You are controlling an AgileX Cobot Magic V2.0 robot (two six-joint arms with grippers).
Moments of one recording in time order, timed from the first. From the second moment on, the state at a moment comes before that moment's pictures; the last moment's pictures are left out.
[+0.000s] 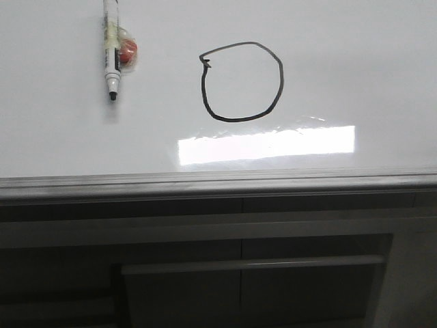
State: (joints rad) left arm -0.24 0.01 0.00 0.14 -0.09 -0.24; right arm 0.72 0.40 -0.46 0.14 -0.05 -0.29
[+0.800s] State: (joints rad) left arm -0.07 0.00 0.00 -0.04 0.34 -0.12; right arm 0.72 0.40 -0.46 0.14 -0.05 -0.29
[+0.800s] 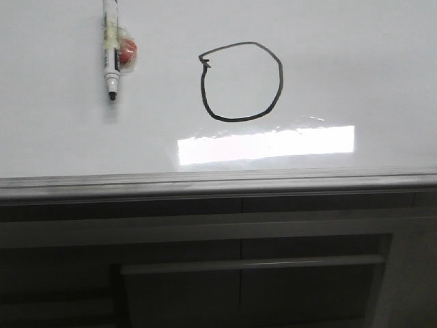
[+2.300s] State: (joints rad) left arm -0.06 0.00 0.00 -0.04 0.34 -0.12; right arm 0.41 0.00 0.01 -0.02 0.15 -0.20
